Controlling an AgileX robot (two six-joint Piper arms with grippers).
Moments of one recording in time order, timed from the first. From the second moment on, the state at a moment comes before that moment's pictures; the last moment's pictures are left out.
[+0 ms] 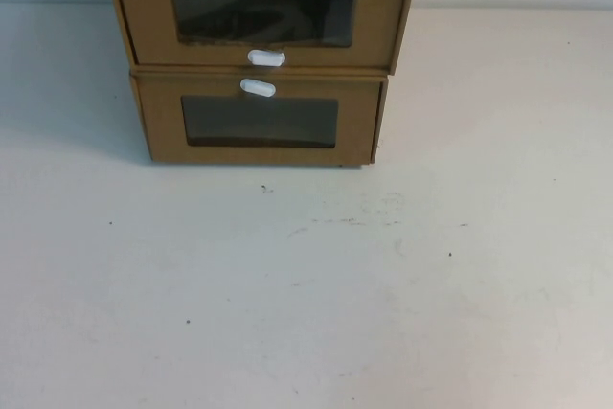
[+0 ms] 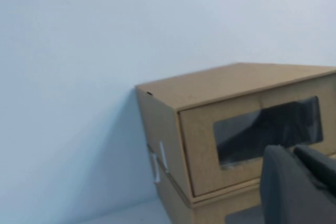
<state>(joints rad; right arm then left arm) 0.46 0.12 -0.45 0.10 0.60 0.16 -0.34 0.20 -0.31 -0.77 0.00 0.97</state>
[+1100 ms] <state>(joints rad) 0.46 0.12 0.02 0.16 0.01 0.16 -0.34 0.05 0.03 -0.80 -0.09 0.93</state>
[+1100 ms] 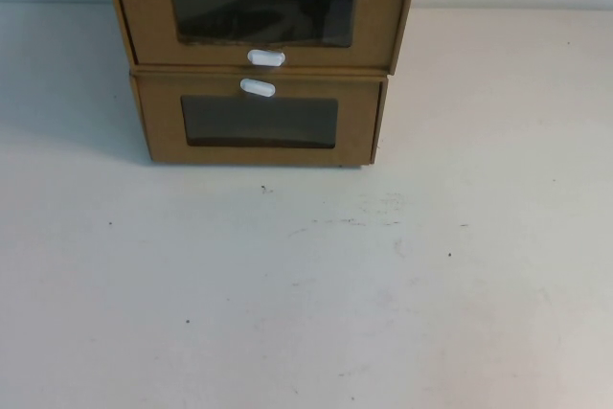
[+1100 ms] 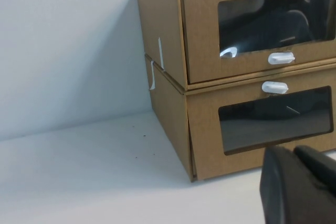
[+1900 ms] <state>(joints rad) 0.05 -0.01 0.03 0.11 0.22 -0.05 -0.34 0.05 0.03 -0.80 -0.09 0.93</state>
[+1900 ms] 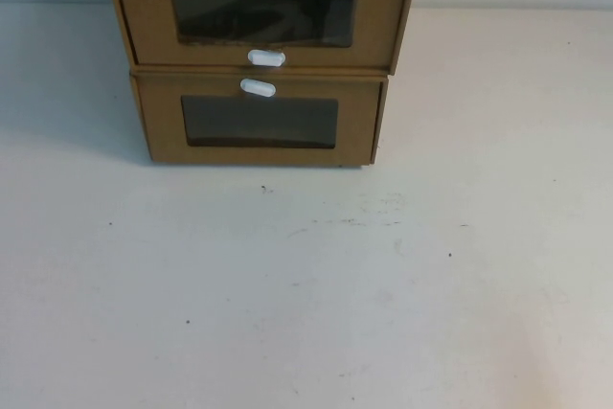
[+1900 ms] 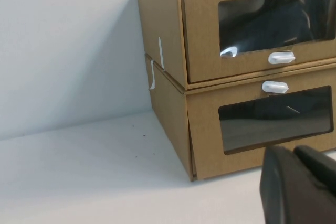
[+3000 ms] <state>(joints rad) 0.05 -0.01 0.03 0.15 0.35 -0.23 -0.34 0.05 0.03 -0.80 -0.09 0.93</state>
